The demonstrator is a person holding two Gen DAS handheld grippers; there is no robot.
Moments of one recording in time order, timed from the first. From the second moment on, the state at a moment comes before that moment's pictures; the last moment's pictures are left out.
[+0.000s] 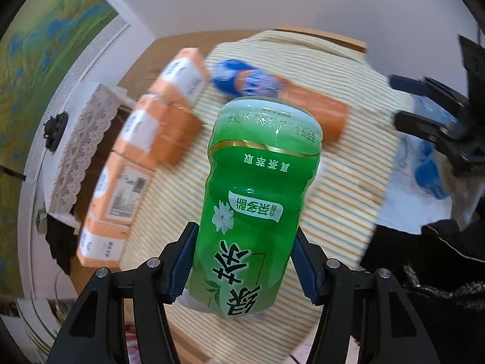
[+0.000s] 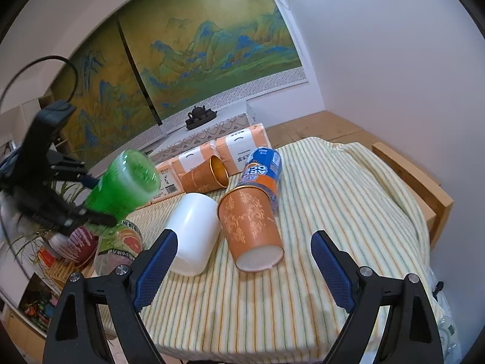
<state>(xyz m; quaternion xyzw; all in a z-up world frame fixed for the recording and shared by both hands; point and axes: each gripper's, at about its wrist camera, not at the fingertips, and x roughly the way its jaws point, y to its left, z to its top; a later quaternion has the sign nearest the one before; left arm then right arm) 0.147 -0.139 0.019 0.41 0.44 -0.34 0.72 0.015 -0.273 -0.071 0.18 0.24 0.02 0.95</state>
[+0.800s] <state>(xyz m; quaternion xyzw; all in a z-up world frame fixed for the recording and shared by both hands) 0.095 -0.167 -0.089 0.38 0.50 -0.35 0.69 -0.033 -0.278 -0.096 0.21 0.28 0.00 0.94</state>
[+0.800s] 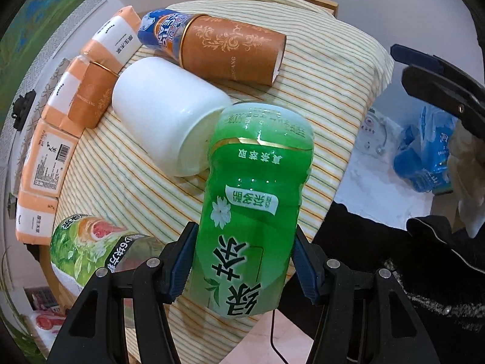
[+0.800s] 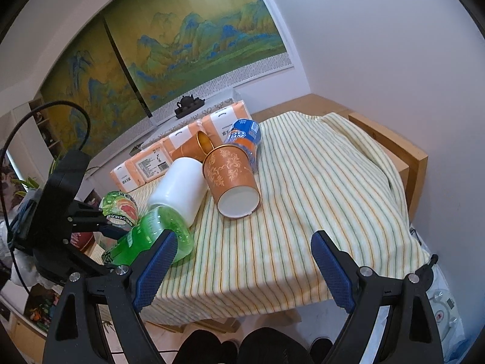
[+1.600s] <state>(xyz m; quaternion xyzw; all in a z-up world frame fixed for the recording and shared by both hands) 0.064 -0.063 -0.035 0.24 0.44 -0.30 0.81 0.010 -0.228 -0.115 0.36 0.37 0.03 0.86</state>
